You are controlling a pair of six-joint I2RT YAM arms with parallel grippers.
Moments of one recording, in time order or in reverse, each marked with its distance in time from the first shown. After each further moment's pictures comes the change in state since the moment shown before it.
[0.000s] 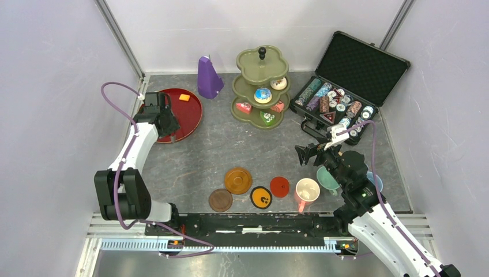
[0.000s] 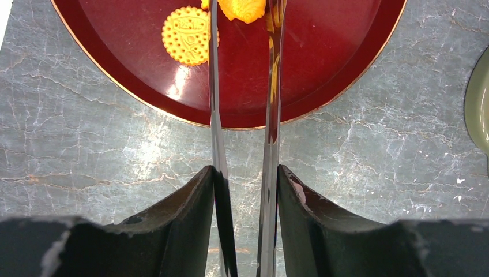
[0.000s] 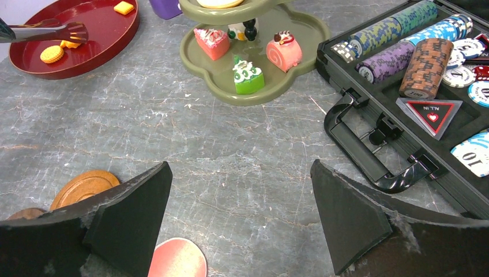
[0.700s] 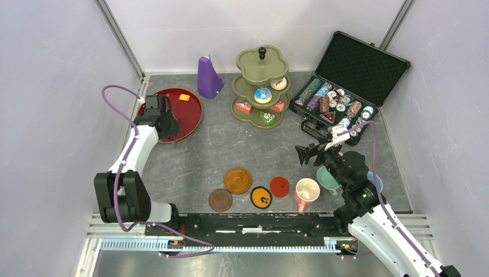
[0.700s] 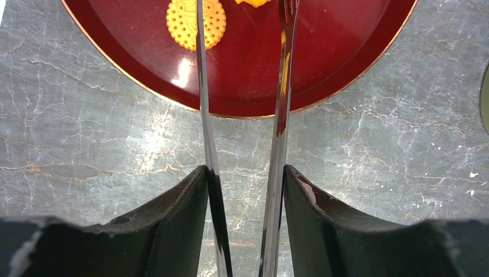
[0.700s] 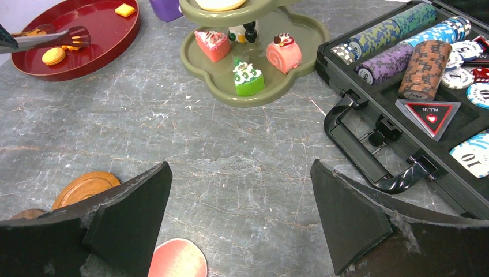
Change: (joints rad) left arm 0.000 -0.020 -0.031 -0.007 -0.004 0.000; right arm 0.000 -0.005 0.000 -0.001 0.001 0.000
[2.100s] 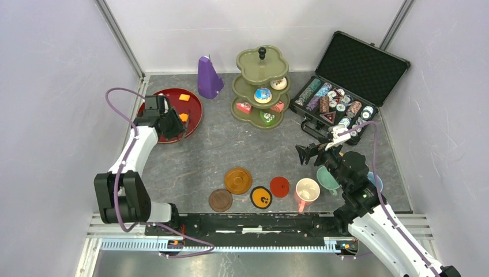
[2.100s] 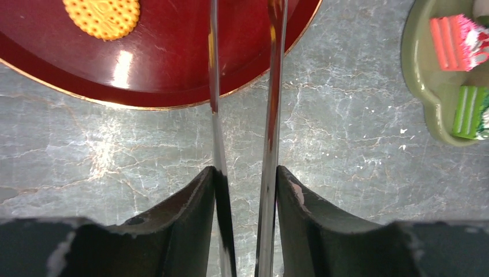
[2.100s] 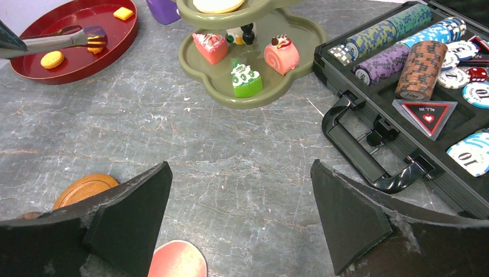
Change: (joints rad) left arm 0.011 0.011 -0.025 0.050 0.252 -0.017; right arm 0.000 -0.010 0.000 -0.001 0.011 0.004
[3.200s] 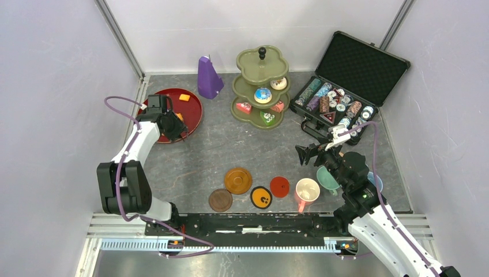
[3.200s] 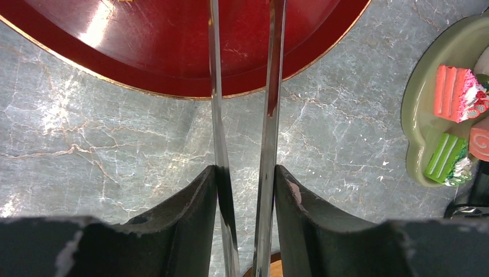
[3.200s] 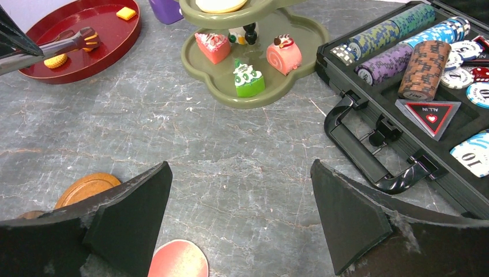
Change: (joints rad) left arm 0.000 0.066 0.030 -0.037 -0.063 -0.240; right arm 0.000 -0.005 -0.003 0.002 -0.008 0.003
